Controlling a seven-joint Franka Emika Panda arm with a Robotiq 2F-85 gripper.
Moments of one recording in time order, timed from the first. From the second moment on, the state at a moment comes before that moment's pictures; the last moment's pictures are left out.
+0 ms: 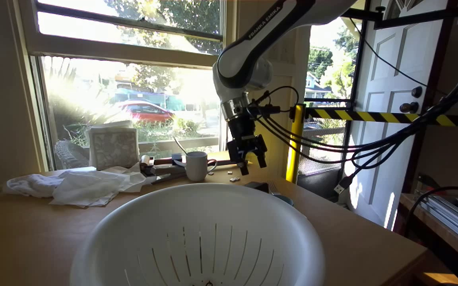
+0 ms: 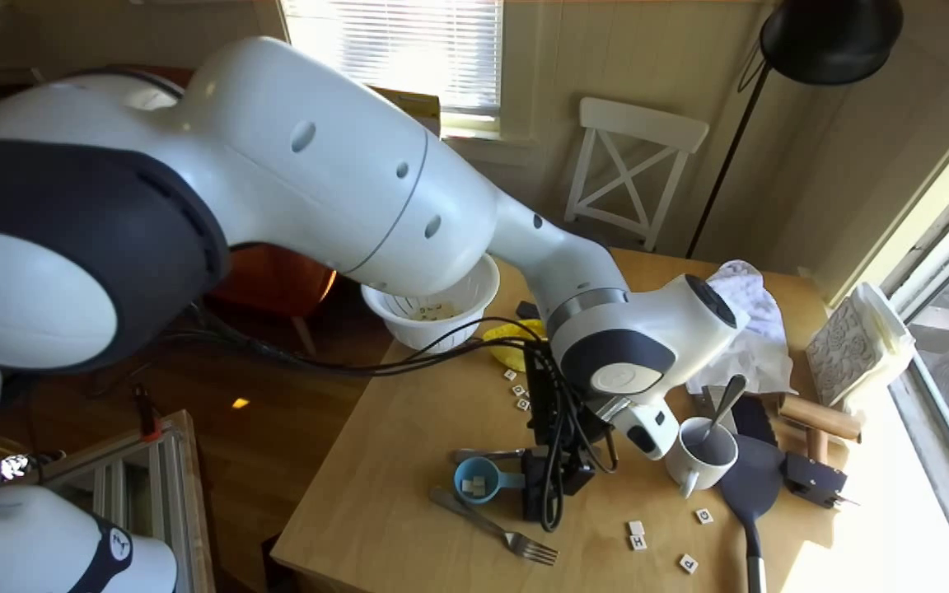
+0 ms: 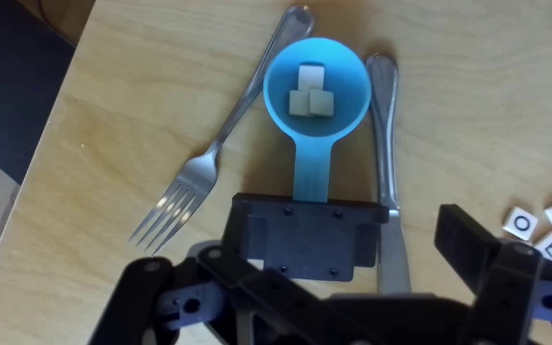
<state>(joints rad) -0.19 0.68 -0.12 -1.62 0.15 1.89 0.15</state>
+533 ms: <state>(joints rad) -0.19 0.88 -0.13 -1.43 0.15 1.90 0.27</state>
